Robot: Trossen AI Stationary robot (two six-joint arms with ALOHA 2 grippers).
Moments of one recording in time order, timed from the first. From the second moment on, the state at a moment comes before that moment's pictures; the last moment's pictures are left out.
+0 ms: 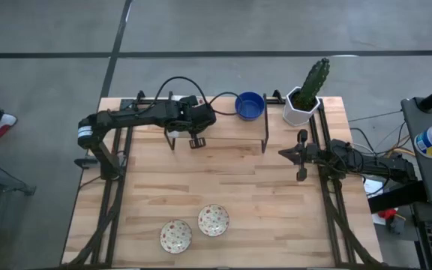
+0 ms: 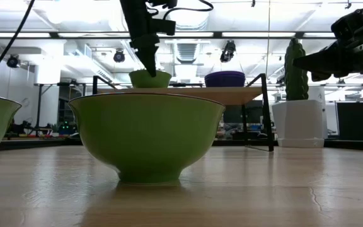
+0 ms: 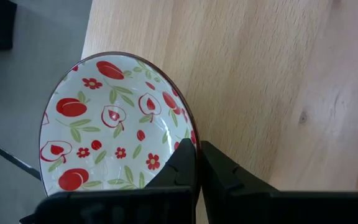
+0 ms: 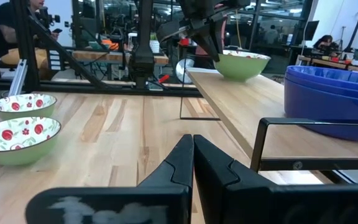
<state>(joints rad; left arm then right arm) 0.21 1.67 1.60 -1.05 -0.41 0.12 -0.12 0.03 0.01 0.01 0.00 -0.05</state>
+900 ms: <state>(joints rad) 0.20 1.66 1.67 -1.09 -0.42 0.05 -0.12 0.03 0.01 0.01 0.00 -0.05</state>
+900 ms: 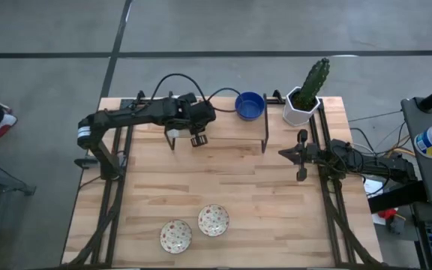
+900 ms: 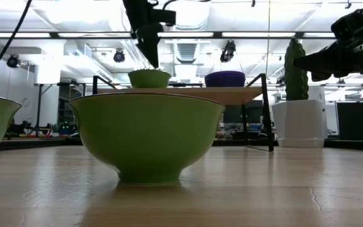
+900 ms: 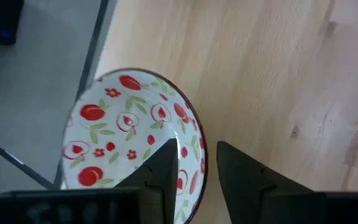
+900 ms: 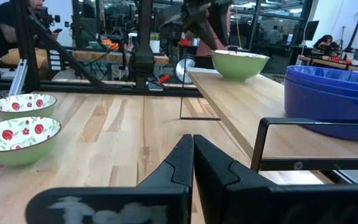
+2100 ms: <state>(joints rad) -0.33 1.67 1.60 -0.67 -0.17 -0.26 -0.12 0.03 0.01 0.01 0.00 -0.05</state>
